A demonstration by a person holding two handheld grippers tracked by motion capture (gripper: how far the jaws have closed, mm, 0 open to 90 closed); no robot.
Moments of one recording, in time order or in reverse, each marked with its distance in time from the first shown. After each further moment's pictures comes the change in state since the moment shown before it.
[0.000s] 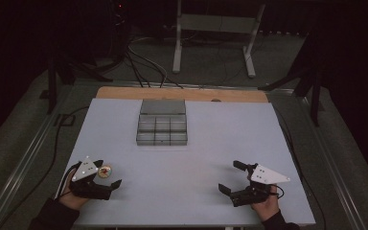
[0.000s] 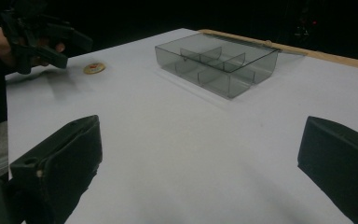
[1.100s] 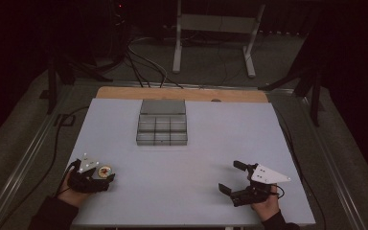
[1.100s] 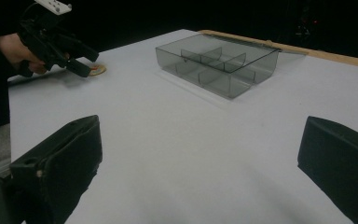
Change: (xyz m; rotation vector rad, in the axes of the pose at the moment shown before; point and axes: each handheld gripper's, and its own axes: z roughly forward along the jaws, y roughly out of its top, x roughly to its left) left arm 0.012 -0.005 0.013 0.203 0.193 -0.068; right arm -0.001 0.000 -0.001 -0.002 0.005 0.011
